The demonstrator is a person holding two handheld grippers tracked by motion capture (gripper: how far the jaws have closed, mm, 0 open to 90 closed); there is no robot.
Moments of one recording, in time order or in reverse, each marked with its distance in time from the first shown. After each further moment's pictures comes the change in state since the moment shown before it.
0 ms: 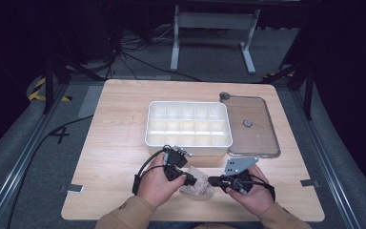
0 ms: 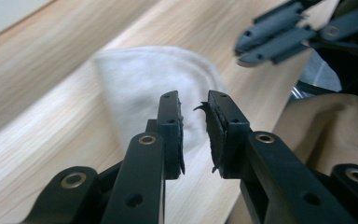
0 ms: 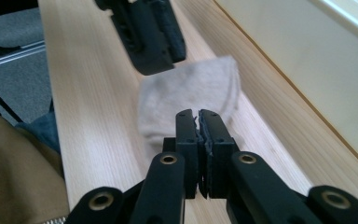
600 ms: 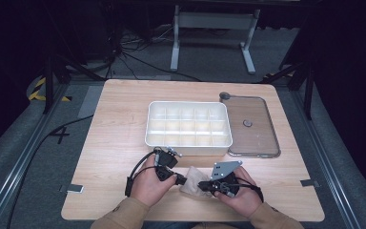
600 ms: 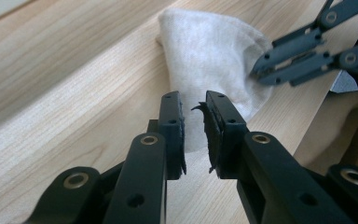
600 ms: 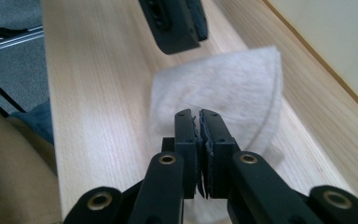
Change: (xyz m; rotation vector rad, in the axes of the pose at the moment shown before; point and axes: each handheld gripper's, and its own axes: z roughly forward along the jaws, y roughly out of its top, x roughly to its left) left arm 0.023 -0.015 0.005 0.019 0.030 -0.064; right arm 0.007 -0.001 0.033 0.057 0.036 -0.022
